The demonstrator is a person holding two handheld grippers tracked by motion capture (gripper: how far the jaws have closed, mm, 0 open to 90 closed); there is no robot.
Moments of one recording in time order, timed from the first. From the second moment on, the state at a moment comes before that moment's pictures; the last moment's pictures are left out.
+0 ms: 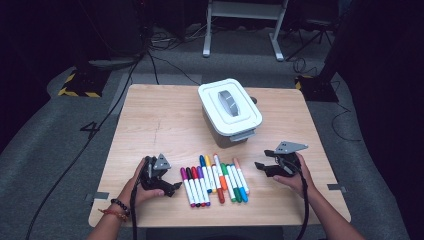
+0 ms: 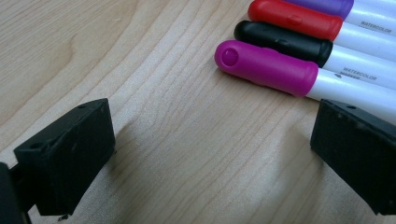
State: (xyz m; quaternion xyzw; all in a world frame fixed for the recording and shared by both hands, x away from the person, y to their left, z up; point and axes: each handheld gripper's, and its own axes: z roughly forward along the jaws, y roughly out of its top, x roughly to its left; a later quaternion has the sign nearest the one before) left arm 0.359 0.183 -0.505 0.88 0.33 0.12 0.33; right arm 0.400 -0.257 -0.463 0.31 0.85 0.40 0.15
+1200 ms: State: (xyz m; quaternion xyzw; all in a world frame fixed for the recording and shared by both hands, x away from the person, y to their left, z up) left arm 0.359 0.183 -0.506 0.87 0.33 0.12 0.33; right arm 0.497 -0.162 -0.349 0.30 0.84 0.41 0.19
